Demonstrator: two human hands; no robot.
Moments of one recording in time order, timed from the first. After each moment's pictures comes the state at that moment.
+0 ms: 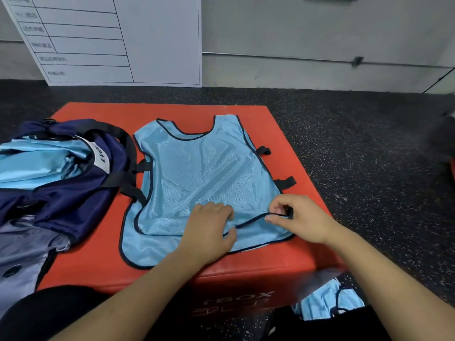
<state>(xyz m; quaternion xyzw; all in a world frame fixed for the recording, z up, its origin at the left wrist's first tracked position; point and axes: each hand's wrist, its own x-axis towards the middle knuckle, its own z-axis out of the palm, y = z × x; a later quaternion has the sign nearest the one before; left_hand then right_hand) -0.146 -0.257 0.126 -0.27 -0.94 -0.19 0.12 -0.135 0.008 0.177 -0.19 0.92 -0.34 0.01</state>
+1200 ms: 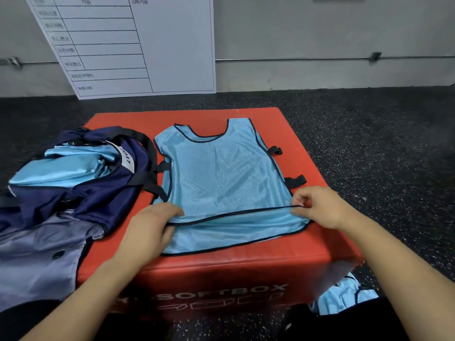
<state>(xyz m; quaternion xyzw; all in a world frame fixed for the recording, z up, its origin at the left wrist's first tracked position) -0.120 -0.394 0.157 -0.23 -0.94 -0.17 0.16 -0.140 0.041 0.176 -0.10 0.96 -0.25 0.01</state>
